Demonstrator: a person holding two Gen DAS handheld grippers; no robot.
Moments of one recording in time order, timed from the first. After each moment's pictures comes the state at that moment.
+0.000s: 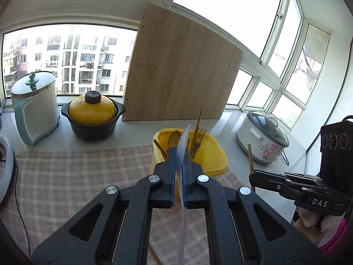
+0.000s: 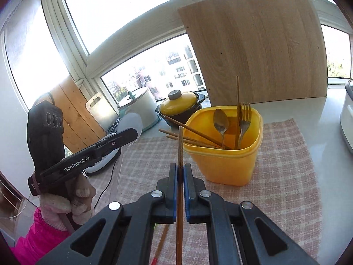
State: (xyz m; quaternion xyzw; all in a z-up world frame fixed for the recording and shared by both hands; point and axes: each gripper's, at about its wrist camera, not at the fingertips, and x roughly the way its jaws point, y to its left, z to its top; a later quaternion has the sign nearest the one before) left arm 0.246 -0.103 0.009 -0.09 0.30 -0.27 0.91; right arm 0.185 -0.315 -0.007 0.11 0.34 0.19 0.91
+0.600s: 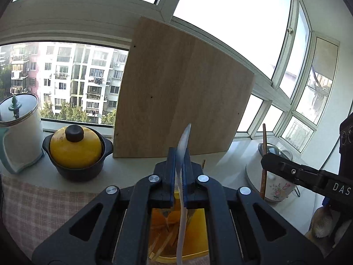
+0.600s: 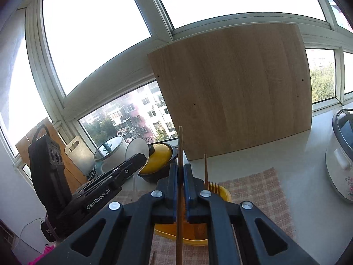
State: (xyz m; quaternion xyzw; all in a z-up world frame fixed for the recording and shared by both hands) left arm 0.325 -0.156 0.017 -0.12 0.24 -0.23 0.93; right arm 0.268 -0.358 0.048 0.15 0.27 0.12 0.94
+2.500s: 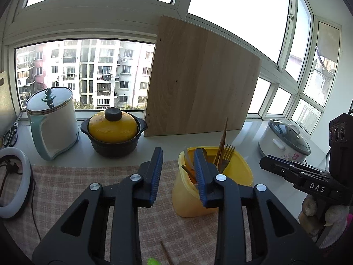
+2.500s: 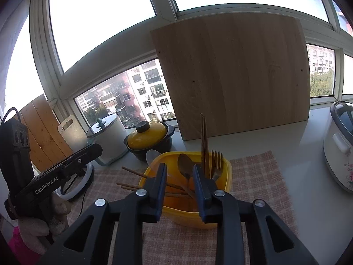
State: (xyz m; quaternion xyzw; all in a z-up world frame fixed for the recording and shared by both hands) left arm 0.258 -0.087 0.005 -0.06 0.28 -0.21 0.93; right arm 0.231 -0.331 0.002 0.09 0.31 0.12 0.94
